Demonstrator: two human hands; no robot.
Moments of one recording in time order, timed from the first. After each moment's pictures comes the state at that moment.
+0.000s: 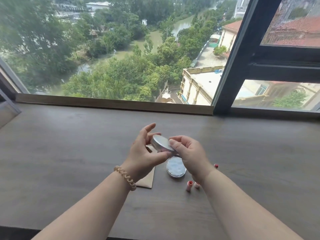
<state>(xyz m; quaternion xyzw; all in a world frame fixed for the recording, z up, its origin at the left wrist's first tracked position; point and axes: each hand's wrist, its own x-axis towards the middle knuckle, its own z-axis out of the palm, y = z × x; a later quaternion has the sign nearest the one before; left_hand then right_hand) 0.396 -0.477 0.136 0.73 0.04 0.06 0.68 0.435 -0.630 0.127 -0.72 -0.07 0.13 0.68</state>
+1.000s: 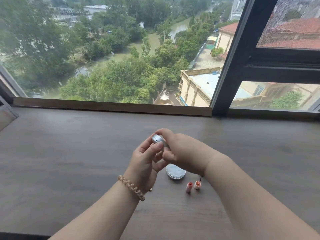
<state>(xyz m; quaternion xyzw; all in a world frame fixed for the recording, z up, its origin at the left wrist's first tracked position) 0.387 -0.493 0.142 0.42 0.07 -0.03 0.90 0.432 -0.616 0.202 -0.90 -0.34 0.15 0.24</state>
